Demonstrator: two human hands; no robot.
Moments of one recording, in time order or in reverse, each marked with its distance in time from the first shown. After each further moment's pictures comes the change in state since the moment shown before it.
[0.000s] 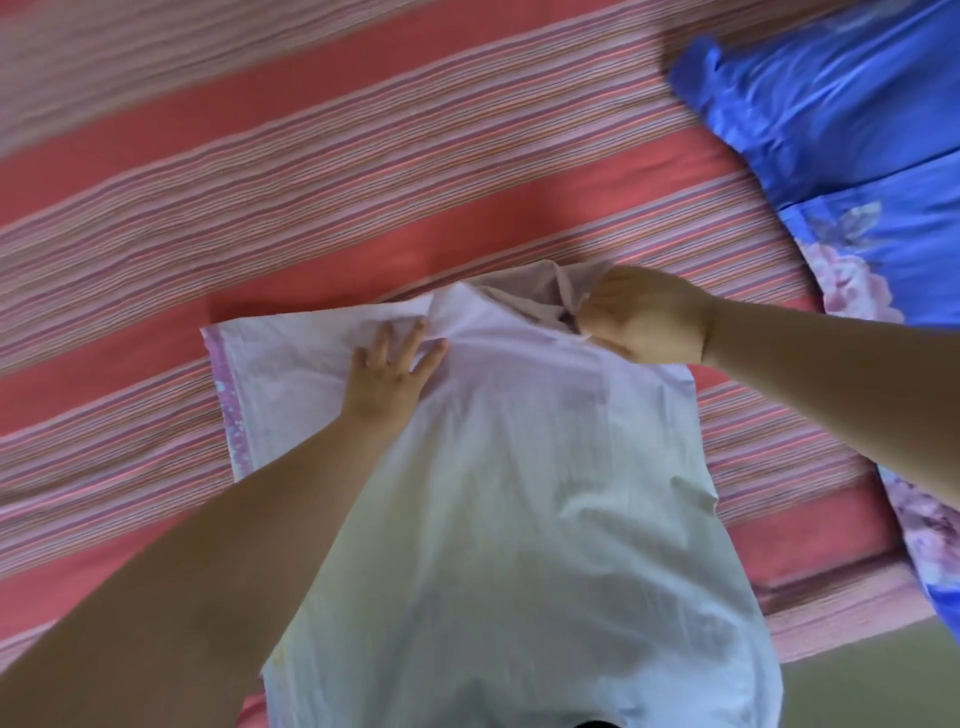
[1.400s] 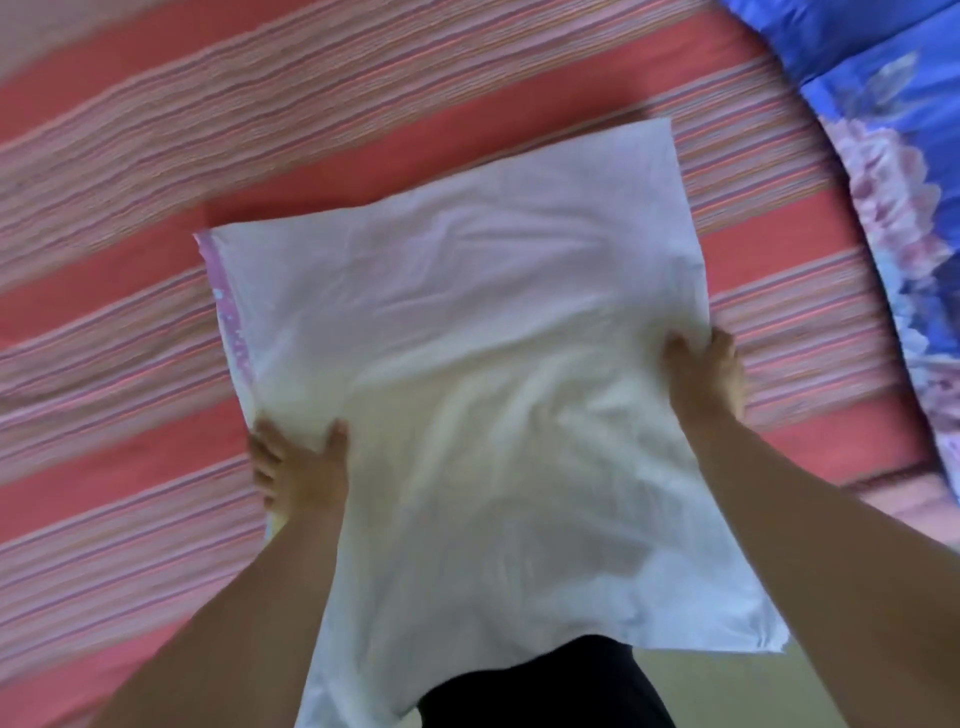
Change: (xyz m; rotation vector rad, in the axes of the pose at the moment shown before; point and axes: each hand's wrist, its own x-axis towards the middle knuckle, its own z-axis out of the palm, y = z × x) left_hand -0.182 0.049 0.090 -0.764 0.017 -1.311; right_hand -0.121 -0.143 0.127 0.668 0.318 1.792
